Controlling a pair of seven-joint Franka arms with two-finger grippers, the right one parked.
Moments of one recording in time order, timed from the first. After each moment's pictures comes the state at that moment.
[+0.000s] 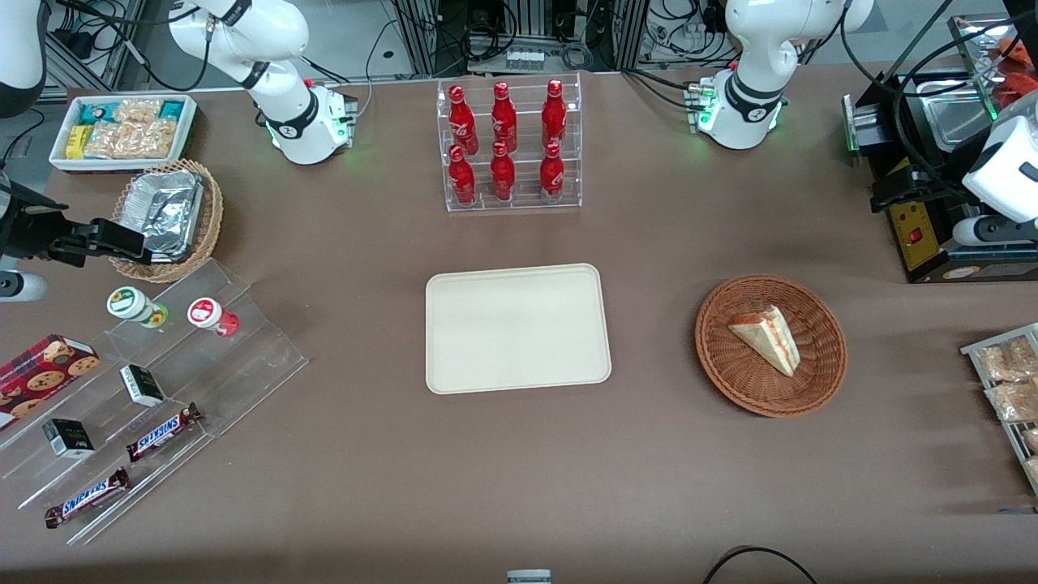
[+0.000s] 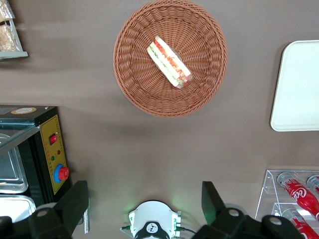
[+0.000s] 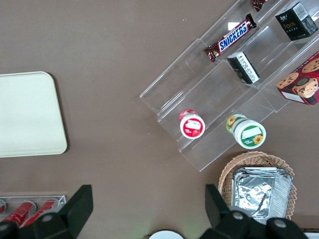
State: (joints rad) arm -0.01 0.00 -0.02 -1.56 0.01 1.35 -0.05
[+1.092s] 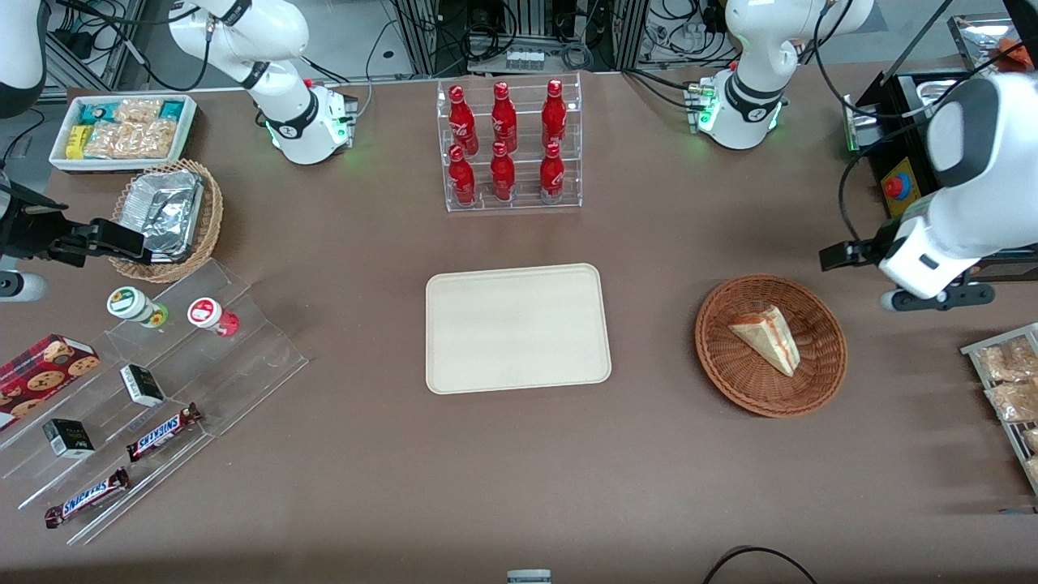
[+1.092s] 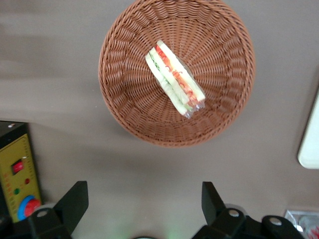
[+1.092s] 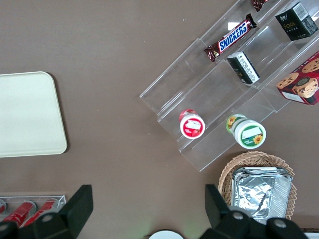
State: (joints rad) arm -0.01 0.05 -0.02 -1.91 0.01 1.75 -0.12
